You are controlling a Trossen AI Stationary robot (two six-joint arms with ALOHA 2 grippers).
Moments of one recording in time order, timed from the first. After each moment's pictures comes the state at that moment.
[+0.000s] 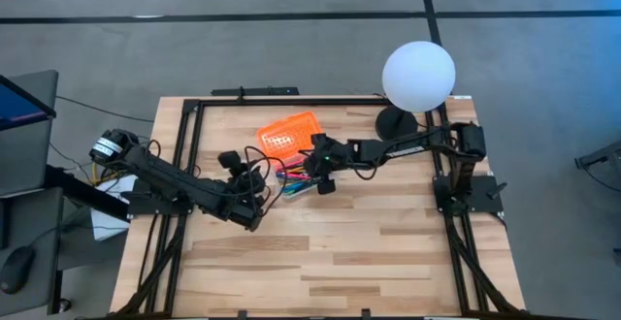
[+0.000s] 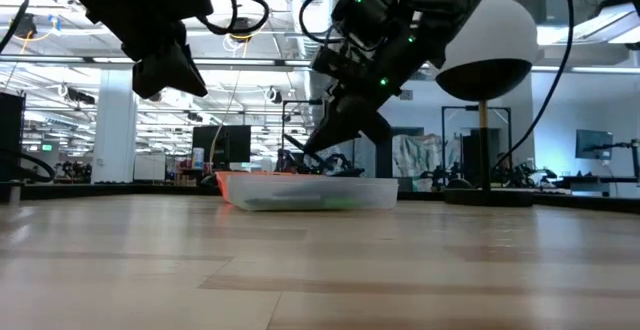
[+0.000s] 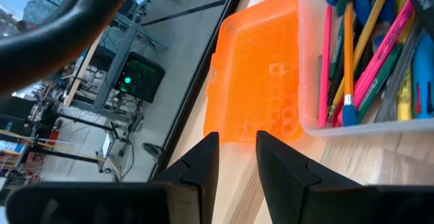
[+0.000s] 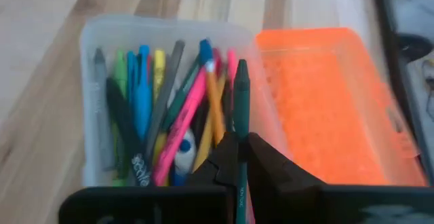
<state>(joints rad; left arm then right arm) -0.38 1.44 0.88 -0.88 -1.10 -0.54 -0.12 1.87 1.13 -0.01 0.08 -0.53</state>
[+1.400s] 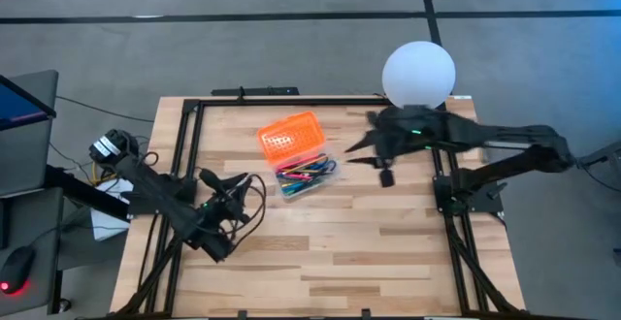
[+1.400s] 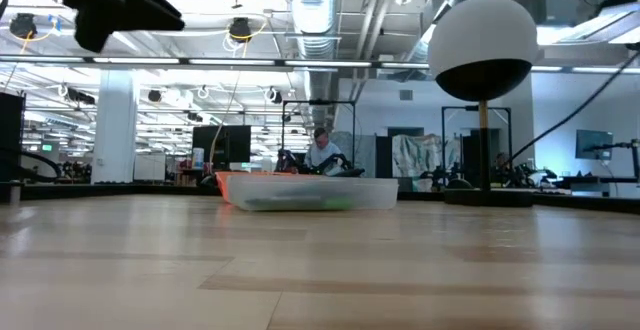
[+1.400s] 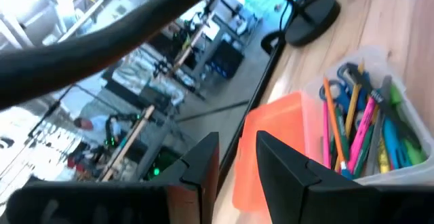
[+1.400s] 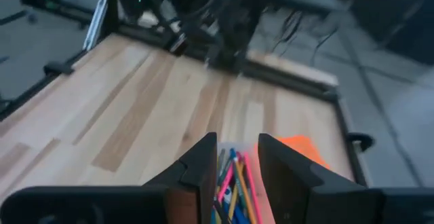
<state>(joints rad) -0.71 1.44 0.88 -1.17 -1.46 -0.89 -0.09 1.13 1.08 -0.36 -0.20 -0.39</state>
